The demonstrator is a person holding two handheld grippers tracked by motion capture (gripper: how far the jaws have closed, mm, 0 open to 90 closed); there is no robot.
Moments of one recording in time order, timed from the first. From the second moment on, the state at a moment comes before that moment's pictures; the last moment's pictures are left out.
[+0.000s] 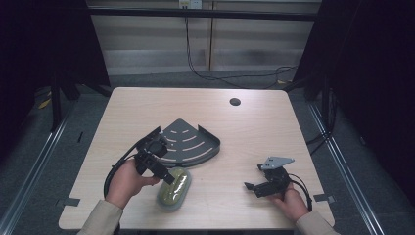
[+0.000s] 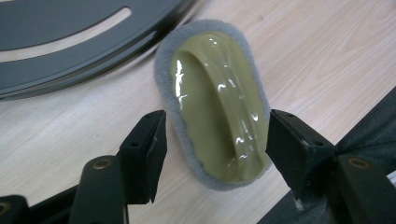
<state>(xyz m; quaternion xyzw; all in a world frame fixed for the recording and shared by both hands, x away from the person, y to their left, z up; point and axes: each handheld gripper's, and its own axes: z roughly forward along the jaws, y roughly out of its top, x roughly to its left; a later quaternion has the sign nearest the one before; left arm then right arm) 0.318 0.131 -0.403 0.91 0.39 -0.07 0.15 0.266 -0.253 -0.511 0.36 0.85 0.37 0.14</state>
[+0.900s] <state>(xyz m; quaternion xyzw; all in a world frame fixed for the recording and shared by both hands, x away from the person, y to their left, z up) 0.317 0.113 -0.419 0.92 0.37 -0.09 0.10 0.266 -0.253 -0.511 0.36 0.85 0.37 0.14</state>
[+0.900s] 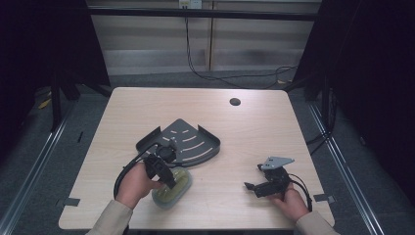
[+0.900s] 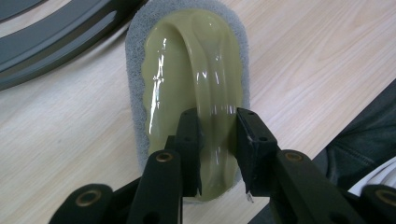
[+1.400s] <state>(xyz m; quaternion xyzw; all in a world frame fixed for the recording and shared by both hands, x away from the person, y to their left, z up) 0.322 0.127 -0.390 0.92 0.37 -0.08 0.10 0.266 -0.253 -0.511 0.36 0.85 0.37 0.14</state>
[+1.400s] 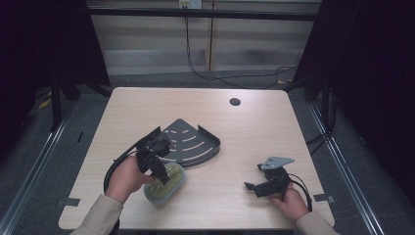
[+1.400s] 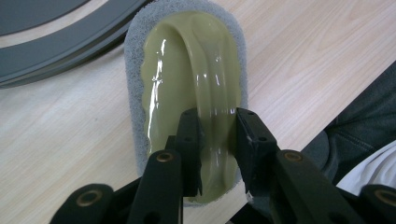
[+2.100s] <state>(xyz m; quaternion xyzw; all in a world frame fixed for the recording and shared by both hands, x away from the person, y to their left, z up) 0.338 0.139 -0.351 0.92 0.37 -0.07 0.10 0.266 -0.252 -0.511 0.36 0.85 0.37 0.14</state>
